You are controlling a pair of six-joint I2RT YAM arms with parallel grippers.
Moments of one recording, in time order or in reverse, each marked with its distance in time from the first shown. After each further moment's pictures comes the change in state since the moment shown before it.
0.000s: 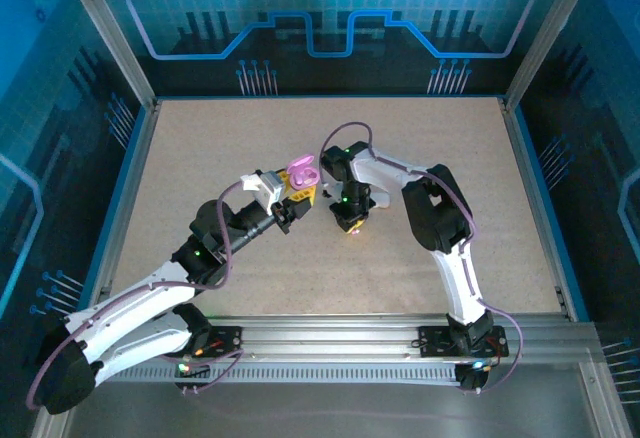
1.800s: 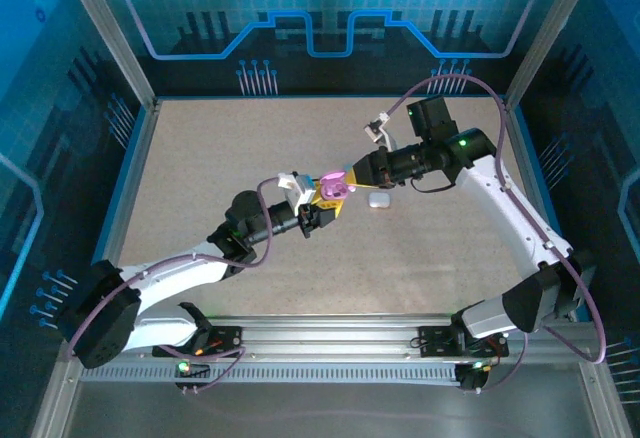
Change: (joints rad) left arm 0.005 0.329 0.002 0.234 0.238 -0.079; right arm -0.224 -0.761 -0.193 0.245 -0.811 0.357
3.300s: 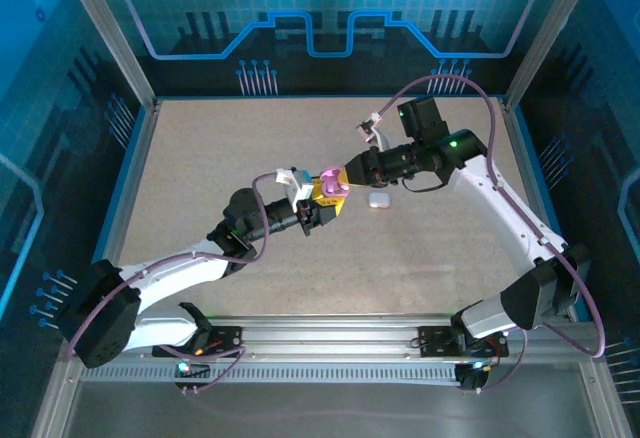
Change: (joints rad) left arm 0.006 0.003 0.021 0.026 0.043 -0.073; right arm 0.042 0.019 -0.008 0.068 0.072 0.039
